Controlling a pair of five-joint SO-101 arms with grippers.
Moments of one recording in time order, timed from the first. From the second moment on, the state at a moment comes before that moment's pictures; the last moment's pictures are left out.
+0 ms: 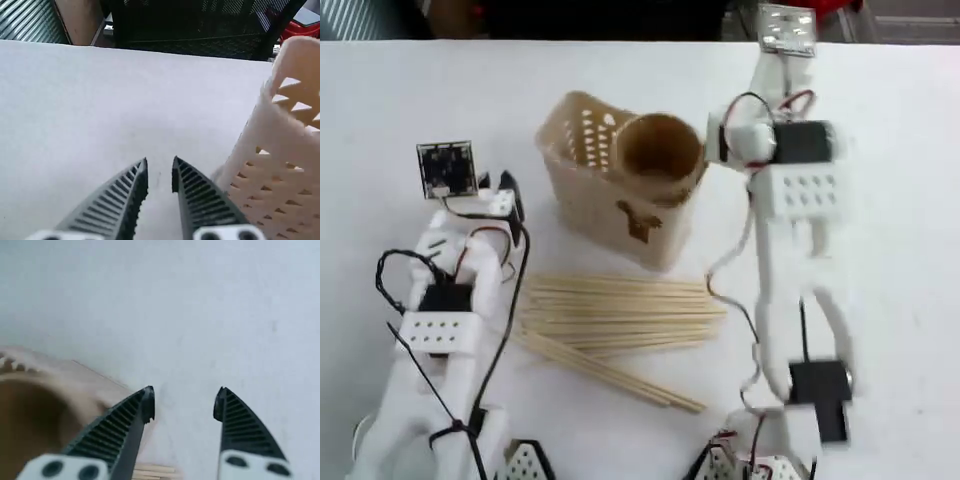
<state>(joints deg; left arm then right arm) -7.0 -42.1 66.4 13.0 5.1 -8.0 -5.2 -13.4 78.5 -5.8</state>
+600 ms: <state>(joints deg) -7.0 -42.1 66.4 13.0 2.8 -20.7 -20.9 -13.5 87.6 -1.5</state>
